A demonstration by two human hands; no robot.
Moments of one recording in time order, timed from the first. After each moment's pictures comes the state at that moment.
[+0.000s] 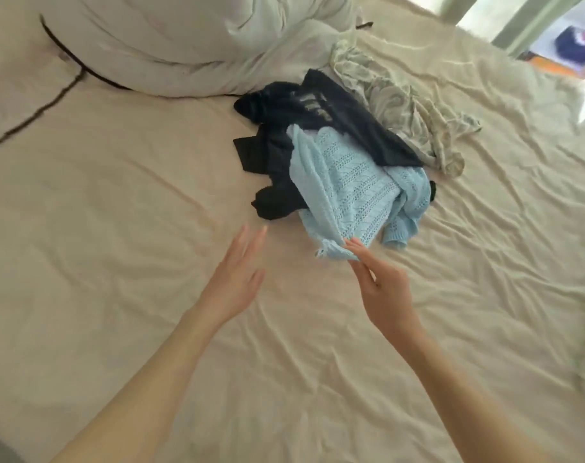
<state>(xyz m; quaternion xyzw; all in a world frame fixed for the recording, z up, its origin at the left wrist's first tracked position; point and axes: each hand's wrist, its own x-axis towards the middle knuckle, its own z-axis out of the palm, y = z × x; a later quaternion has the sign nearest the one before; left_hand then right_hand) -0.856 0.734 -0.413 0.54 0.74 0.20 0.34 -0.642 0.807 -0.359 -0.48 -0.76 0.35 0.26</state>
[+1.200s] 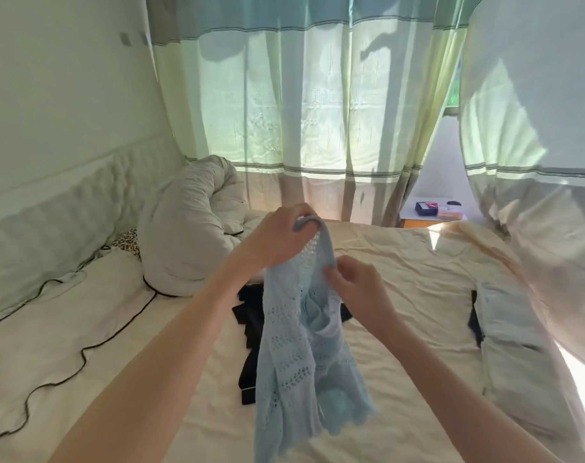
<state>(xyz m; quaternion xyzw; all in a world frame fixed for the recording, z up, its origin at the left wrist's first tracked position) -0.640 0.677 0.113 0.73 0.60 0.31 0.13 -0.493 0.684 0.030 -0.44 -0.71 0.34 0.42</state>
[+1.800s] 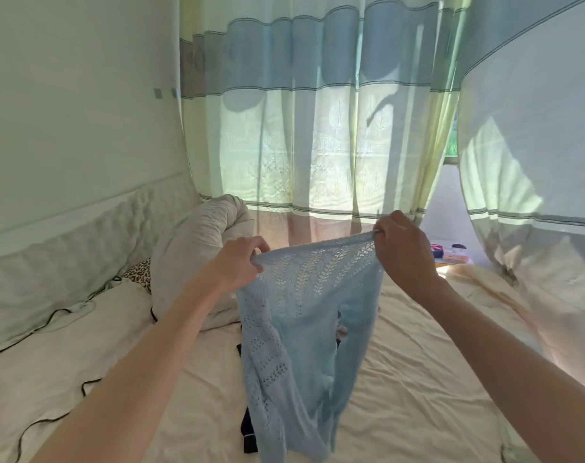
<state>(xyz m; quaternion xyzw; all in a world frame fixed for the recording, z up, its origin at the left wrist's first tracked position) -0.713 0.660 0.126 0.66 0.71 0.23 0.05 -0.466 0.748 0.111 -0.47 -0.76 -0.05 0.44</state>
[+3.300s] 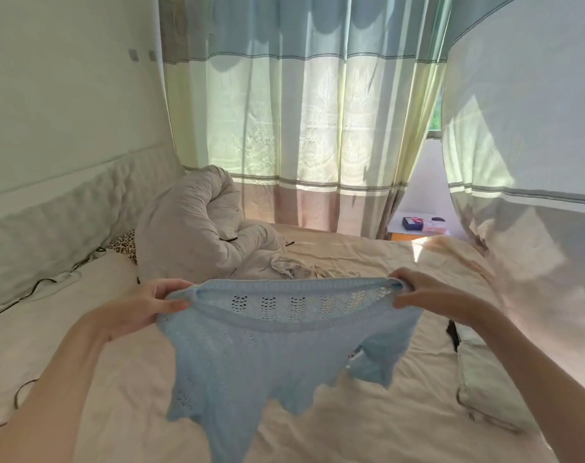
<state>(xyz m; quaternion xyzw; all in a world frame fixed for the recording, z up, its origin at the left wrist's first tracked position) -0.786 0.551 0.054 0.49 0.60 0.39 0.50 -0.368 0.677 0.067 -0.49 -0.78 0.38 0.12</state>
